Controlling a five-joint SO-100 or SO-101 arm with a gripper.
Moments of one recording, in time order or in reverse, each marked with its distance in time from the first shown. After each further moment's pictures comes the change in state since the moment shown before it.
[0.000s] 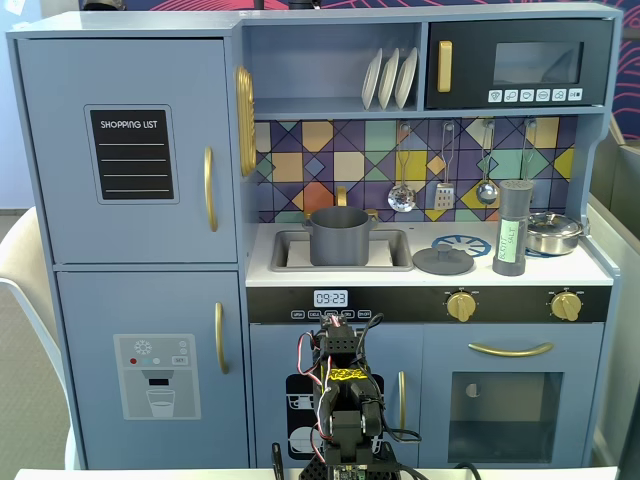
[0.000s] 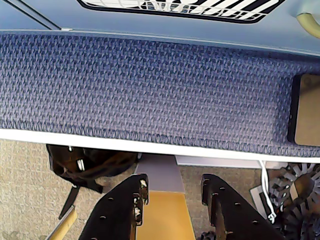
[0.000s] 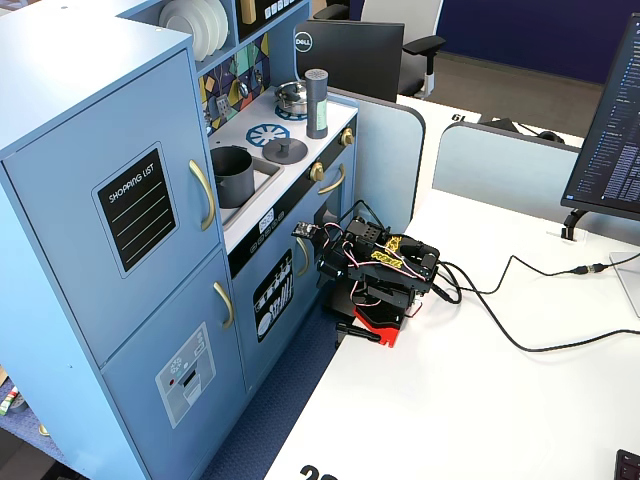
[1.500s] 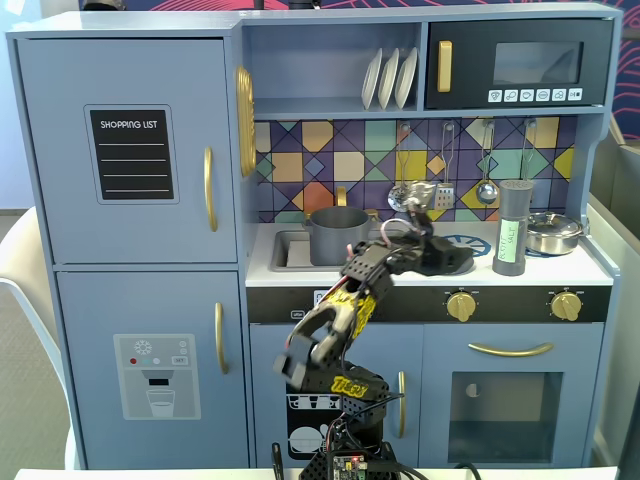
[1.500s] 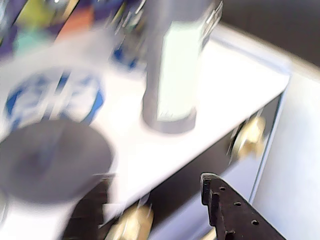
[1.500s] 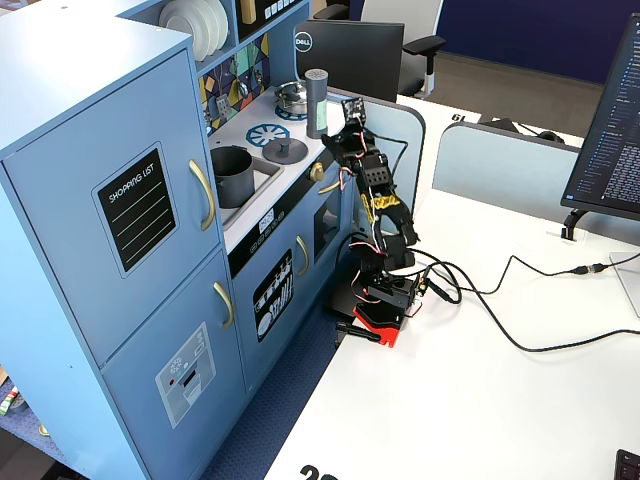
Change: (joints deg) arm 49.7 -34.8 -55.6 -39.0 3.3
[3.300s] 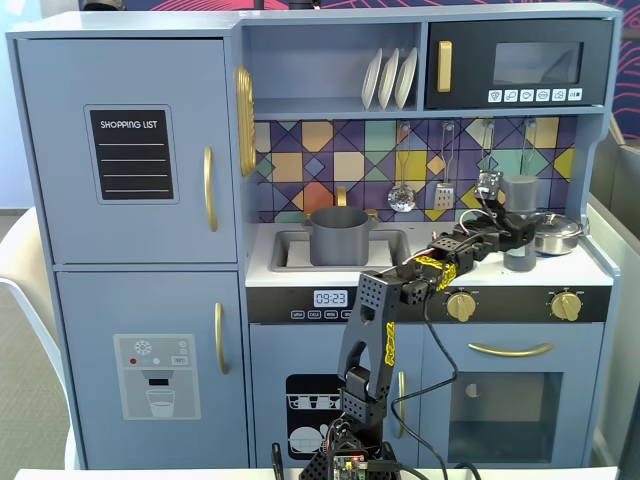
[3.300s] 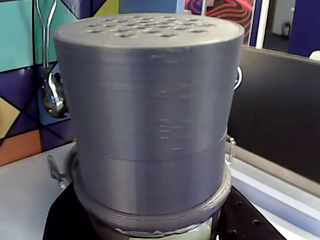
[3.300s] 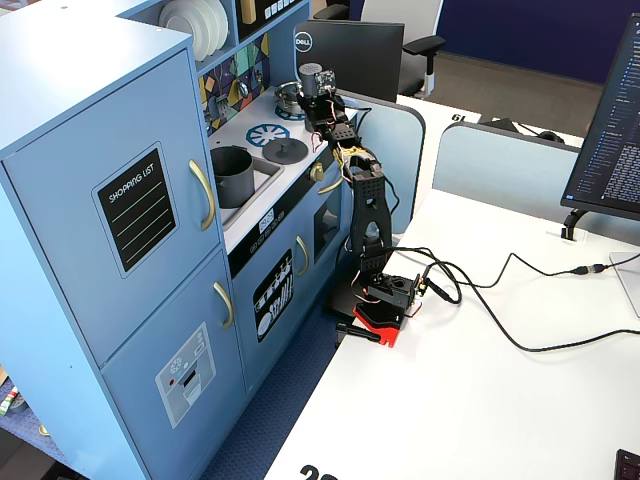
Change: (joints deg) arm -1.7 -70.0 -49.7 -35.0 -1.9
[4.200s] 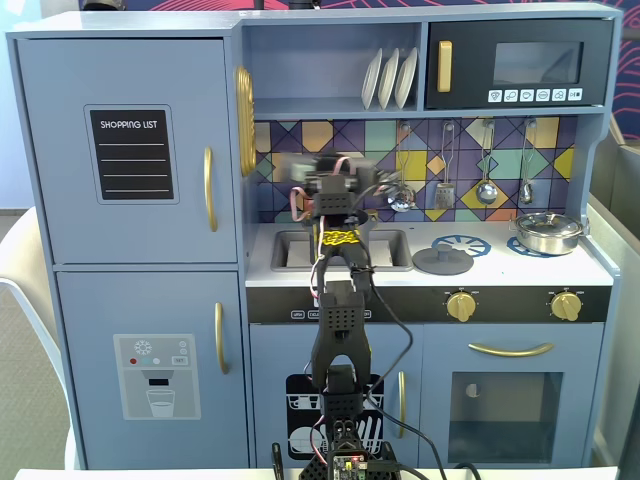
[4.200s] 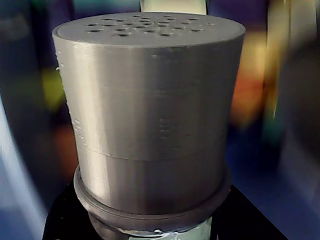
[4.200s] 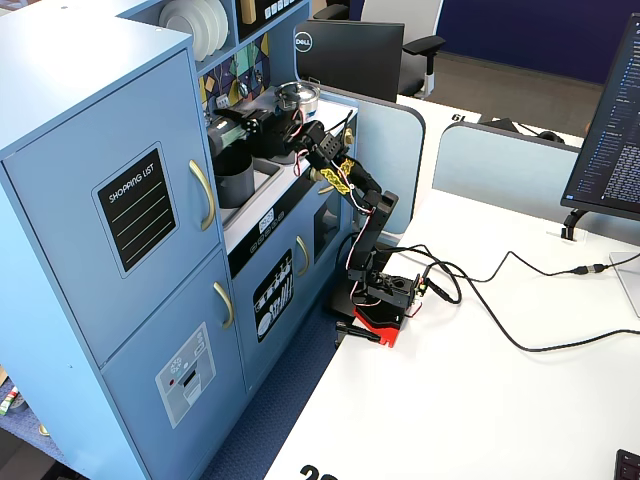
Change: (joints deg) arm -51.9 30.7 -7.0 49.7 106.4
